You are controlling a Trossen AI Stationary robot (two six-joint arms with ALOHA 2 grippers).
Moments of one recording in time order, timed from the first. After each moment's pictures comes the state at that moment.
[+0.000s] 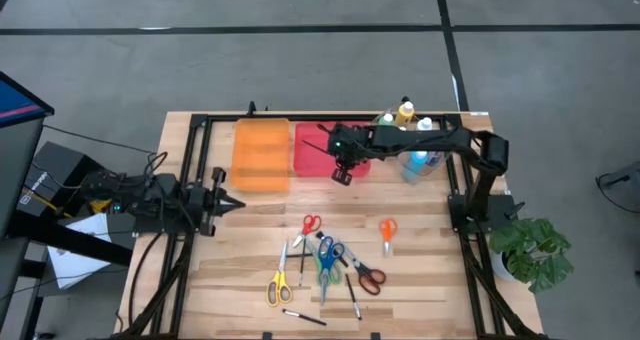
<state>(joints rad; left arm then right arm) -0.22 0.00 0.09 -0.03 -0.13 0.17 -0.28 1.82 1.36 -0.61 0.18 0.01</state>
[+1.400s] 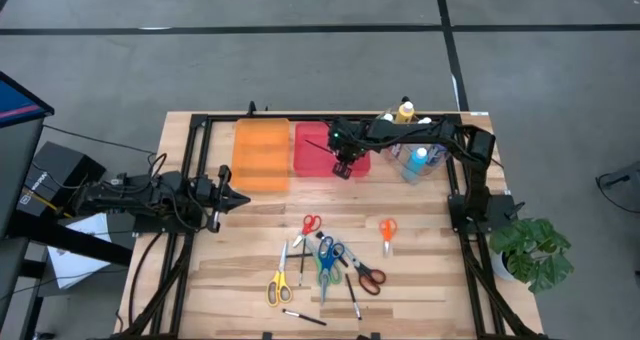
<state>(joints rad) -0.02 0.03 0.01 0.10 0.03 -0.03 -0.39 1.94 1.35 -0.56 0.08 -0.03</state>
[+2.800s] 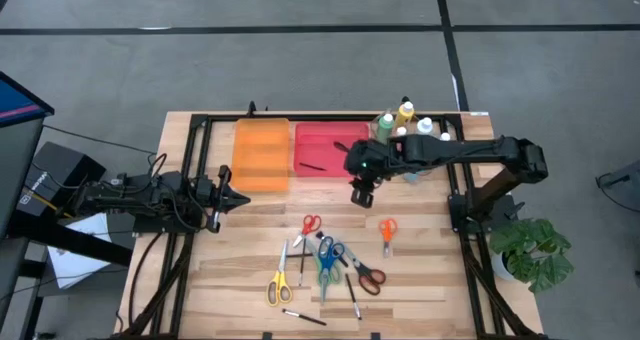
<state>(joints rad) -0.02 0.03 0.01 0.10 0.03 -0.03 -0.05 1.55 1.38 -0.86 0.14 0.16</state>
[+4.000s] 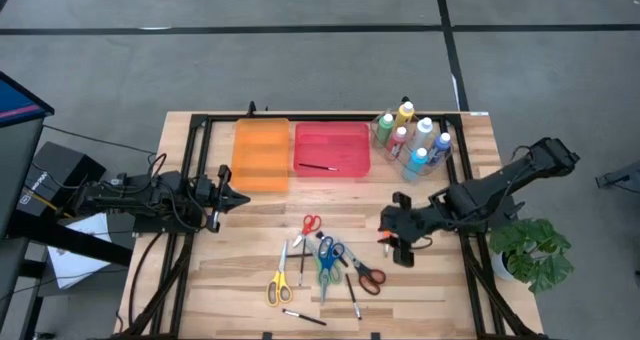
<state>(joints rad) -0.02 0.03 0.01 0.11 0.03 -0.03 0.45 1.27 1.06 -0.72 0.21 0.52</state>
